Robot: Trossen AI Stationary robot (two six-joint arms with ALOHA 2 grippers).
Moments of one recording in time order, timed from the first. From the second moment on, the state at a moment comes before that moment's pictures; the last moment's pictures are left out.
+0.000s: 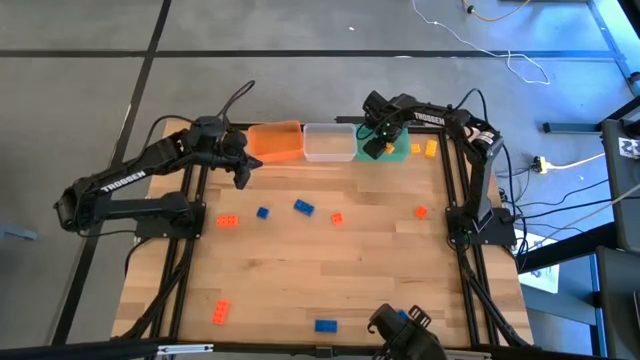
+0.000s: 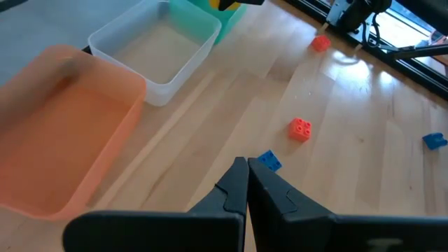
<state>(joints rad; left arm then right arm) 0.57 0.85 0.81 -0.54 0.25 -0.21 -0.79 1.97 1.42 -0.90 0.06 -0.06</state>
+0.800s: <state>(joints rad) 0.57 0.85 0.81 -0.54 0.25 -0.26 -0.77 1.94 1.57 -1.12 0.04 -0.12</state>
